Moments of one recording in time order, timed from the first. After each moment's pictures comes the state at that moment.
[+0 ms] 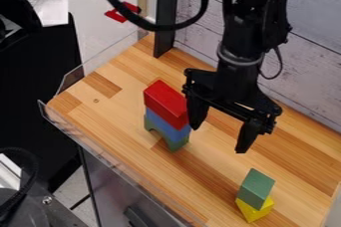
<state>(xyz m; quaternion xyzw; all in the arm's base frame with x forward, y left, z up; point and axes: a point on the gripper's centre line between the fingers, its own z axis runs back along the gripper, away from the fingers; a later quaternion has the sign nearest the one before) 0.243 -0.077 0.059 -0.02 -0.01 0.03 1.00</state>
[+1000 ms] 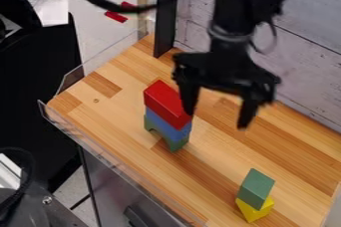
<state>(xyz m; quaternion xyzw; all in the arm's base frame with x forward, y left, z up) 0.245 -0.054 0.090 -0.03 -0.05 0.19 0.98</state>
